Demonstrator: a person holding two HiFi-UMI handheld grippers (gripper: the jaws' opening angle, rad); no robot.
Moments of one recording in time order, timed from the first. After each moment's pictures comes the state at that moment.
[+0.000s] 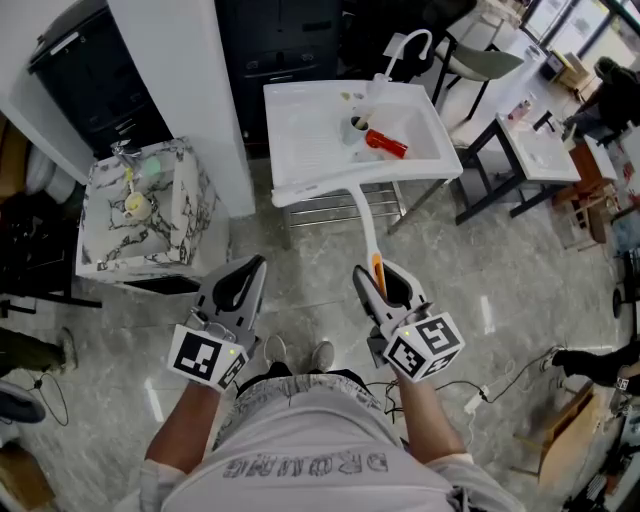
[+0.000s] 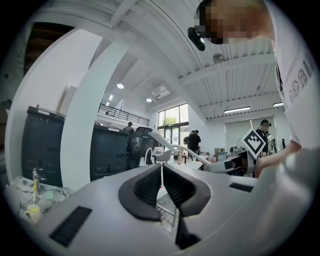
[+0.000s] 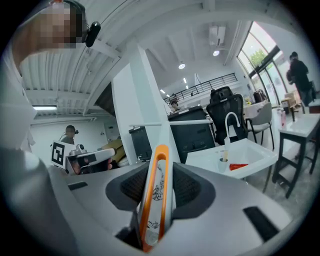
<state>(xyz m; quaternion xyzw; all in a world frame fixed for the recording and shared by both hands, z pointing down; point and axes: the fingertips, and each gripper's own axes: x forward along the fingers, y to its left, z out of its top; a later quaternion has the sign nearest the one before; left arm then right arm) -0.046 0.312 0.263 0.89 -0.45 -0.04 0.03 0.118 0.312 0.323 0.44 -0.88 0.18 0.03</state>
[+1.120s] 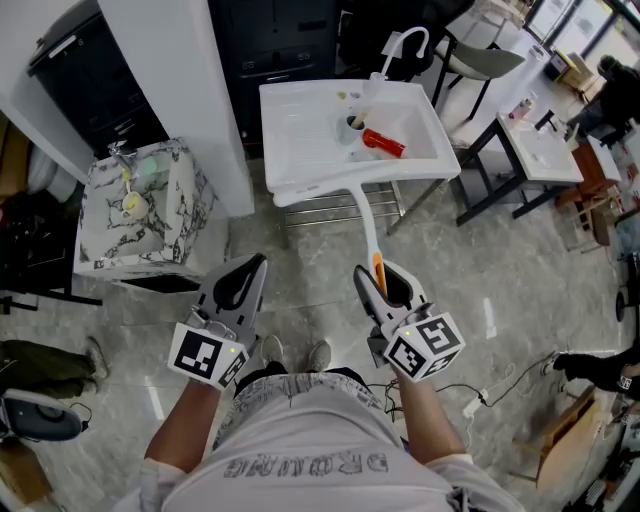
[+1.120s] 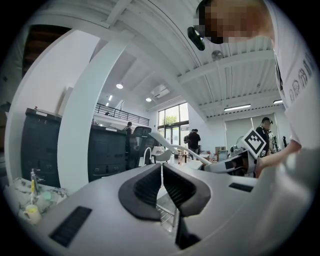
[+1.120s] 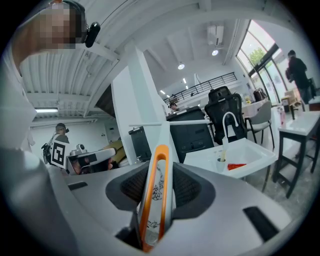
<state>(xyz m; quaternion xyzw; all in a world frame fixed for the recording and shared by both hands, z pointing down) -0.014 0.310 0.264 0.89 -0.45 -0.03 0.02 0.150 0.310 0.327 0.44 -0.88 0.18 0.02</state>
